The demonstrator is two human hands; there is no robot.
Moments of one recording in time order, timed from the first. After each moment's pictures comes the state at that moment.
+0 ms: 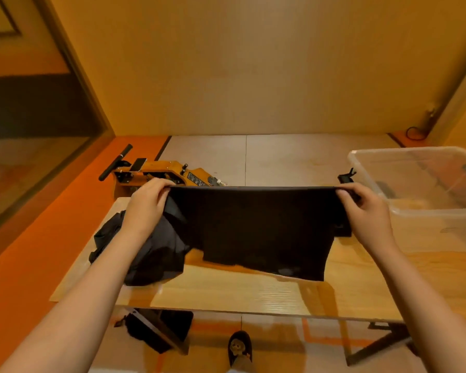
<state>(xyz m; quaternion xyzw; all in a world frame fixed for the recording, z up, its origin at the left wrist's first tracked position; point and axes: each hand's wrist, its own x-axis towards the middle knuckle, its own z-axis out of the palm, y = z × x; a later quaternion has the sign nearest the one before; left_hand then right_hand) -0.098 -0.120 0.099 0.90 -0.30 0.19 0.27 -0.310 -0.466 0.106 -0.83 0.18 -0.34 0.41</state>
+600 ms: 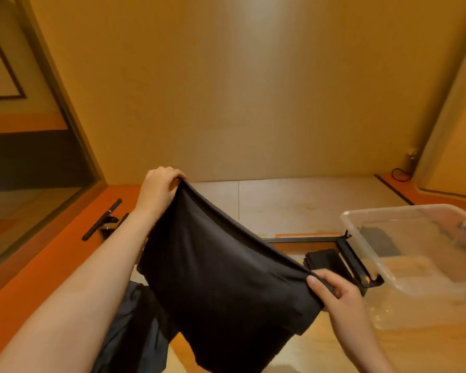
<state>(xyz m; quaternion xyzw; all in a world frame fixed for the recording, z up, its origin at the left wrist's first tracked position) 0.045 -0.220 0.216 0.88 -0.34 0.26 0.19 -0.282 -0.430 0.121 -0.68 0.17 -0.25 0.67</state>
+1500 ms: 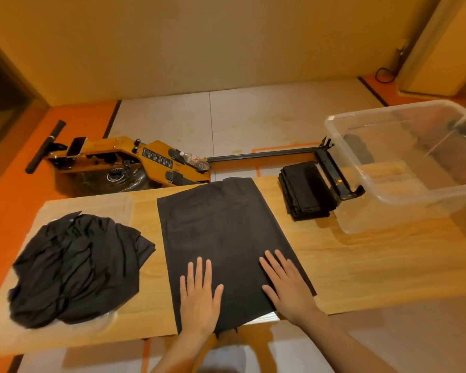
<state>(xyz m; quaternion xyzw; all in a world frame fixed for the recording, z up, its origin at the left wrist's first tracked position) -0.192 -0.241 -0.137 0.96 -0.25 -0.13 0.07 -0.304 -0.445 -0.129 -0.98 0.16 0.06 0.10</state>
